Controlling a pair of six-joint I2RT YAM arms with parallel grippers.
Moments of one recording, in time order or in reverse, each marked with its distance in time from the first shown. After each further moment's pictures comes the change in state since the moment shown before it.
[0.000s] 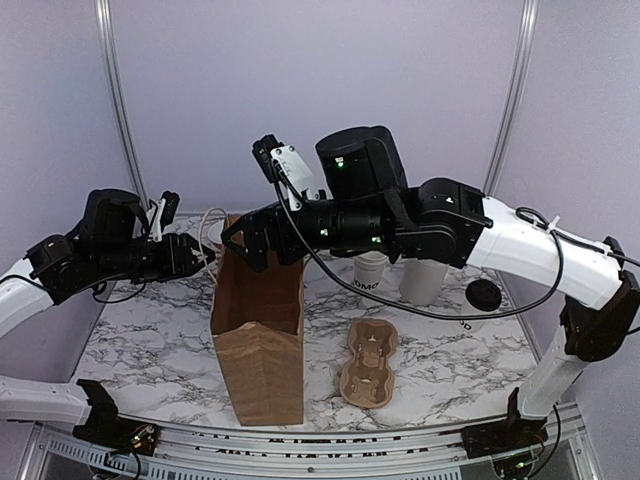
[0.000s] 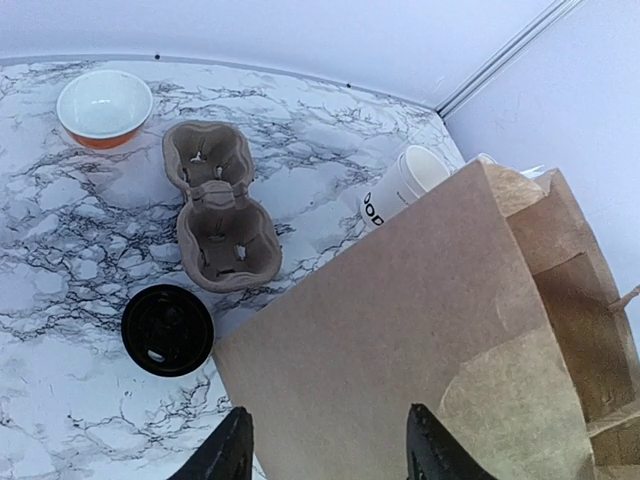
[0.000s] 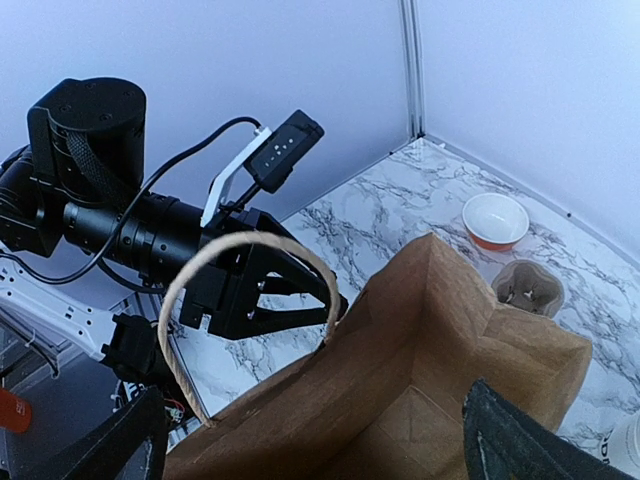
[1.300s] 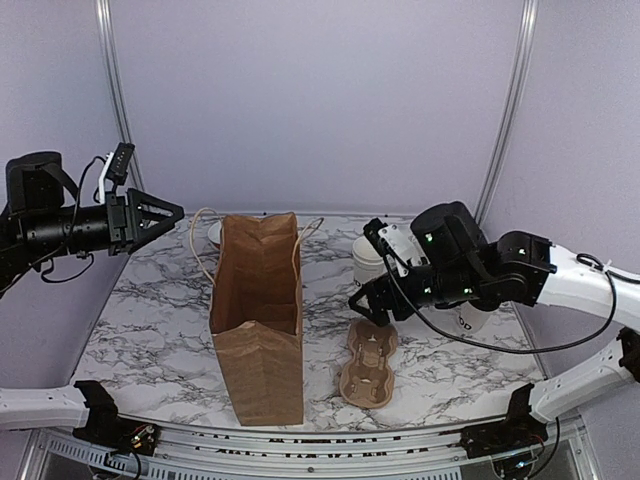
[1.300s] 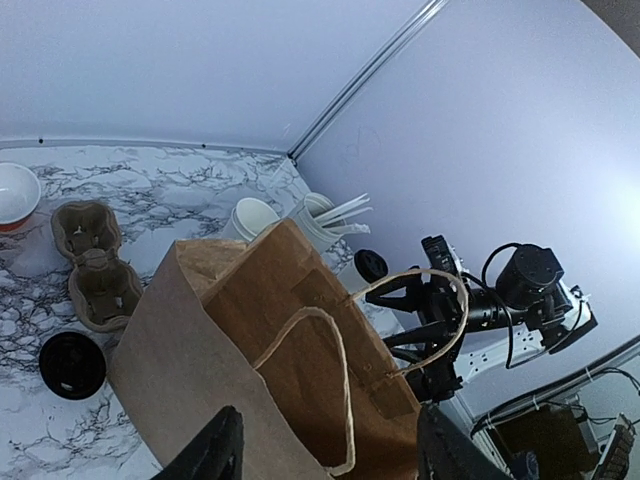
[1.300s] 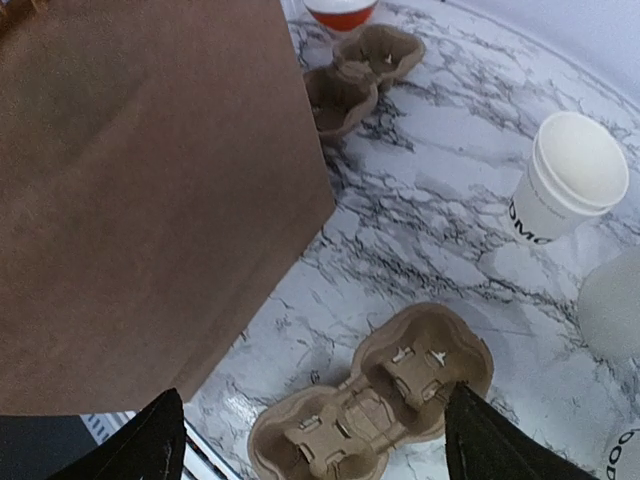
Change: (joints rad) left arm -0.002 -0.132 0.279 -0.127 0.213 -0.054; right arm -0.204 -0.476 -0.650 -0.137 -0.061 0.048
